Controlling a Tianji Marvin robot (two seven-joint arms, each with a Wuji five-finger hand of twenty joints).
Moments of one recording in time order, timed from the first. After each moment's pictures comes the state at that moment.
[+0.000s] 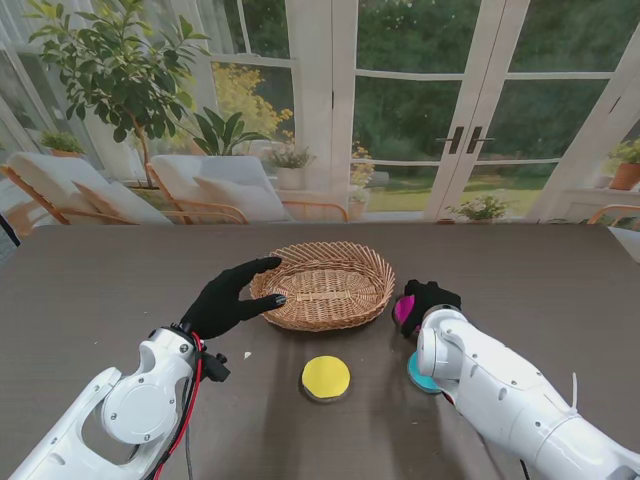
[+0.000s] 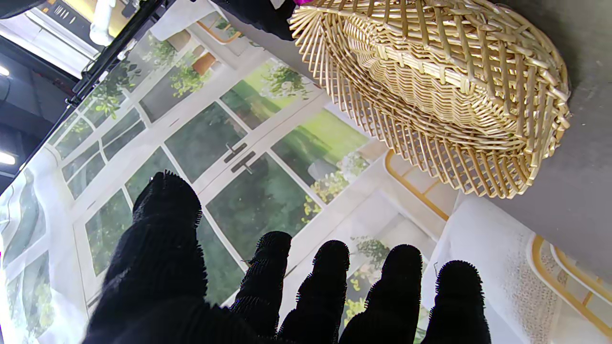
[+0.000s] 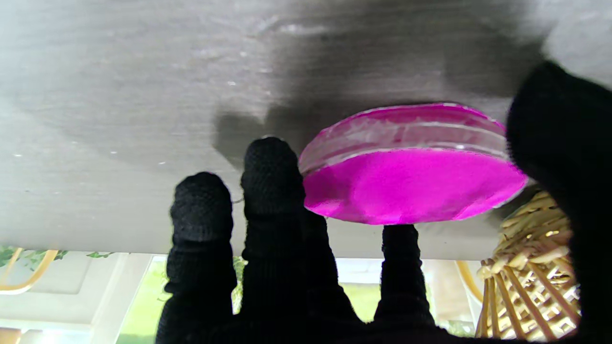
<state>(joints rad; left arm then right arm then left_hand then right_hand) 1.66 -1.12 -1.27 -1.80 0.41 -0.08 0.03 -1.02 -1.15 0.67 -1.01 -0.66 0.54 -0.03 0.83 -0.23 0.02 -0.01 0.47 0.14 0.09 0.32 0.50 0.24 0.06 0.26 0.36 0.37 0.10 0.32 0.11 0.40 0.23 0.64 0.25 -1.06 1.18 -0.21 0.12 -0.23 0.73 0.49 0.32 0.14 0.73 0.41 0.92 0.05 1.18 0.58 0.57 0.20 1.43 0.77</state>
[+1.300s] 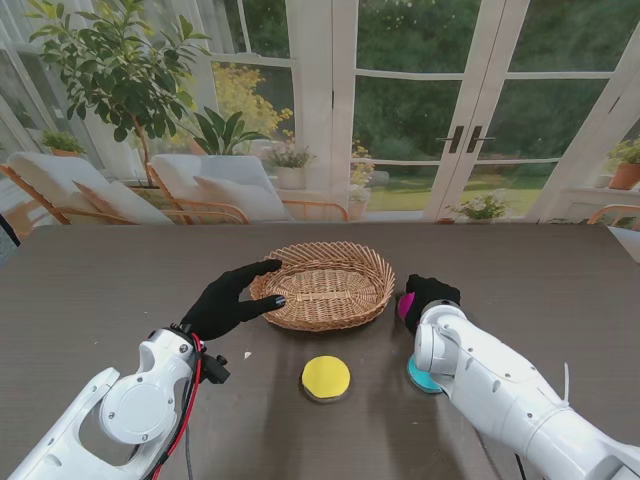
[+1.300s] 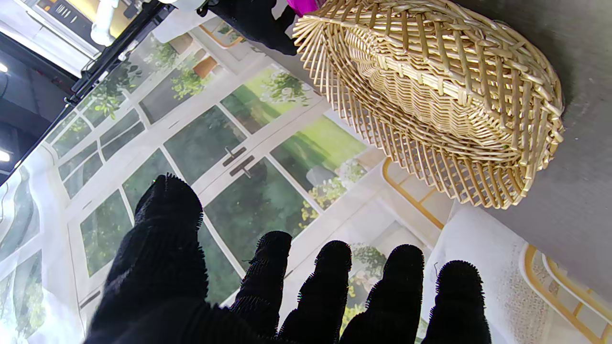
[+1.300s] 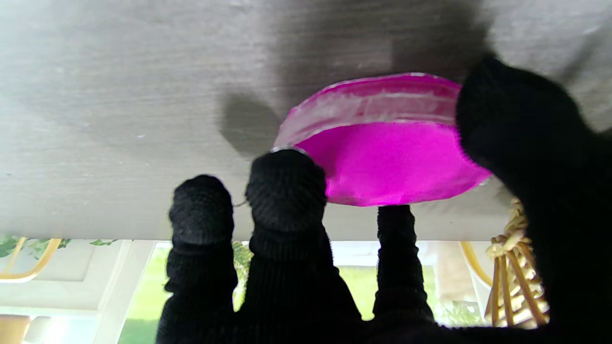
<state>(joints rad) 1.67 -1.12 -1.28 -1.81 0.38 -0.06 0.01 -0.99 -1.19 0.67 -0.94 -0.64 0.52 -0.10 0.84 -0.21 0.02 -0.01 0.48 0.14 0.09 0.32 0.50 0.26 0.06 0.26 0.36 0.38 0.10 0.32 0.11 0.40 0.23 0.64 0.38 -1.11 1.23 -0.22 0.23 -0.21 0.84 0.41 0.57 0.20 0.68 0.39 1.24 -0.06 1.23 0.56 0.59 0.20 1.48 0.74</state>
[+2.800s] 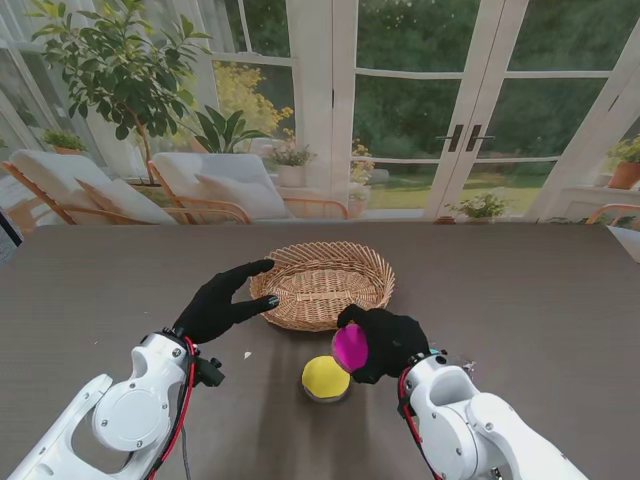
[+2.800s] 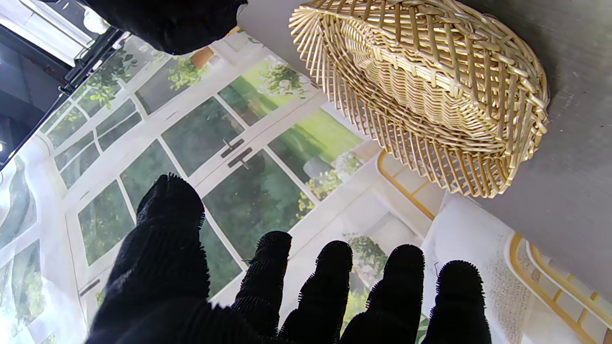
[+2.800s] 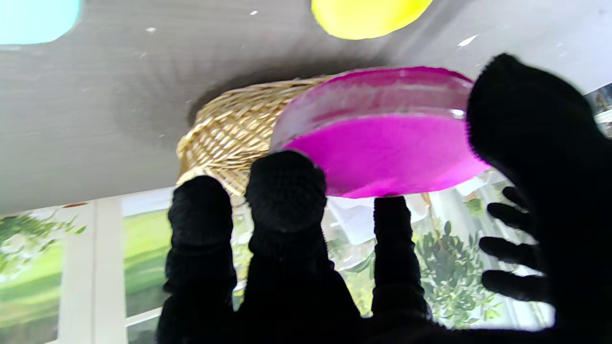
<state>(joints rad) 1.70 -1.12 -1.30 -1.84 0.38 -0.06 0.03 -1.64 -1.06 1.06 -1.89 -0.91 0.23 0.10 0.84 -0.21 0.02 -0.01 0.48 0.14 0.09 0.32 0.50 0.27 0.06 0.26 0.36 0.38 0.10 0.32 0.11 0.41 0.23 0.64 0.36 -1.11 1.23 -0.26 0.27 -0.18 0.87 0.41 0.65 0.26 0.67 0.39 1.25 -0.06 1.23 0.57 0.59 0.21 1.49 0.74</state>
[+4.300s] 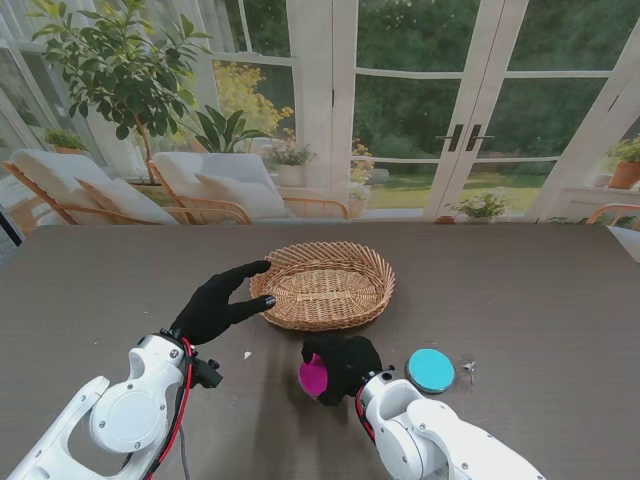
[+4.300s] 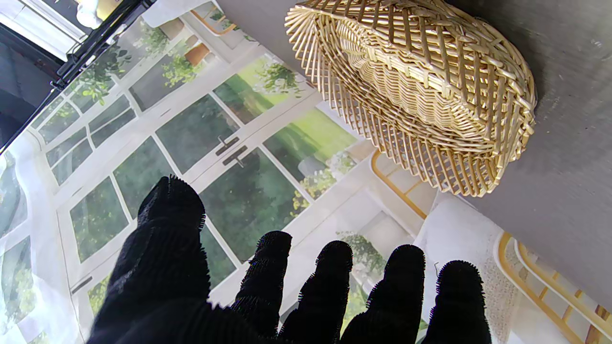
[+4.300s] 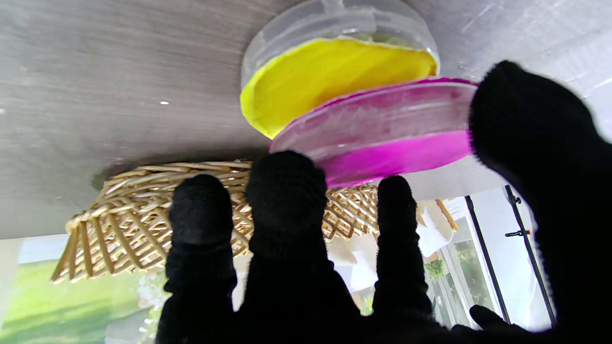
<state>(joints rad) 1.72 -1.12 -1.31 -1.85 0.38 -0.04 0.02 -1.41 -1.09 0.73 -1.58 -0.90 0.22 -0.05 0.84 -0.20 0.02 -0.01 0.48 0.14 0.09 0.32 0.50 0.27 0.06 0.26 0.36 0.39 0.10 0.32 0.11 0.41 0.23 0.64 0.35 -1.09 1.23 -0.26 0.34 -0.22 0.99 0.43 0.65 0.26 0.67 0.39 1.25 -0.06 1.23 0.57 0.59 0.21 1.49 0.72</state>
